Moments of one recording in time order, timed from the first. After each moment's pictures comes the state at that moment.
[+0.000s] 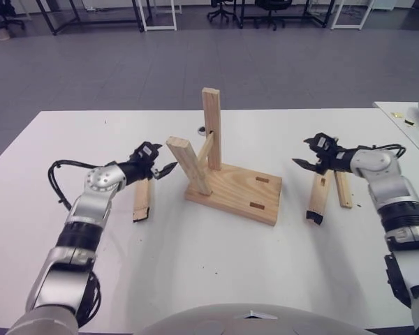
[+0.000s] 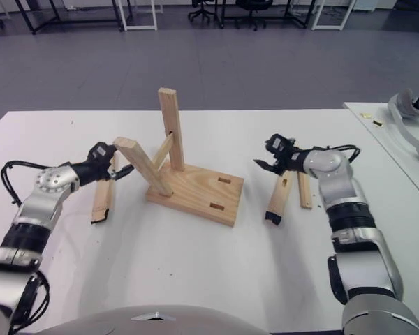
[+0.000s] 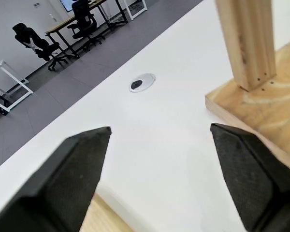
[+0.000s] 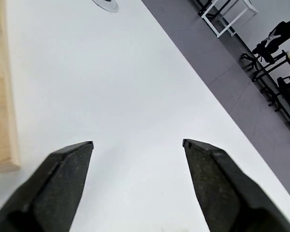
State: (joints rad) left arm -0.30 0.59 -0.09 0.22 -0.11 0.05 -0.76; right arm -0.58 -0.63 0.13 0.67 -0.13 -0.07 0.78
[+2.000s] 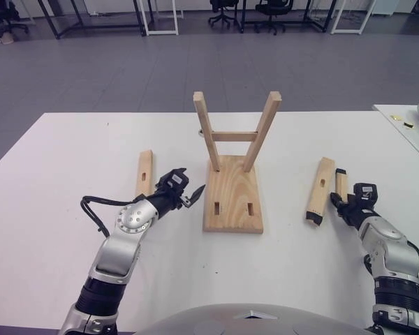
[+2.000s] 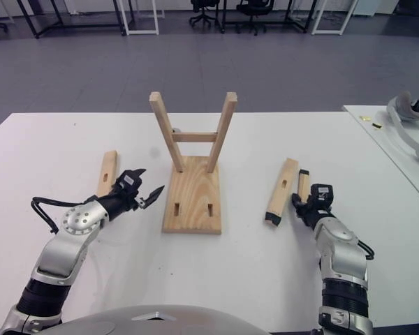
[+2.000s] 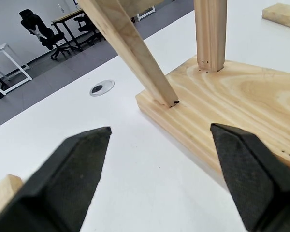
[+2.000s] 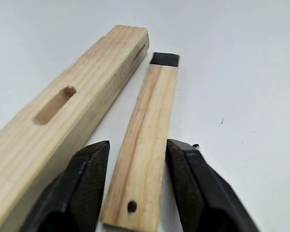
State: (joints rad) left arm -0.02 0.34 -0.16 -0.32 0.01 0.41 -0.49; right arm -0.03 -0.37 -0.37 0.10 0.23 0.56 0.25
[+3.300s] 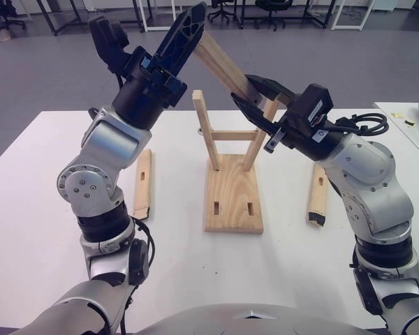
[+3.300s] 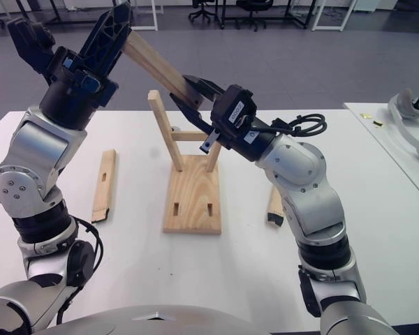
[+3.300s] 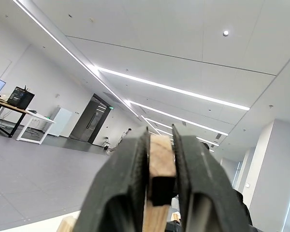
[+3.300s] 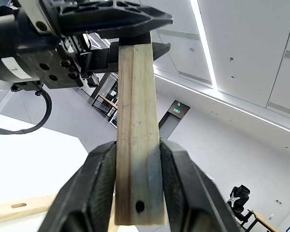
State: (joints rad) left arm -0.64 0.19 0.27 -0.45 -1.44 0.71 -0.03; right arm -0.47 -0.46 0.11 -0.61 0.27 0.34 0.51
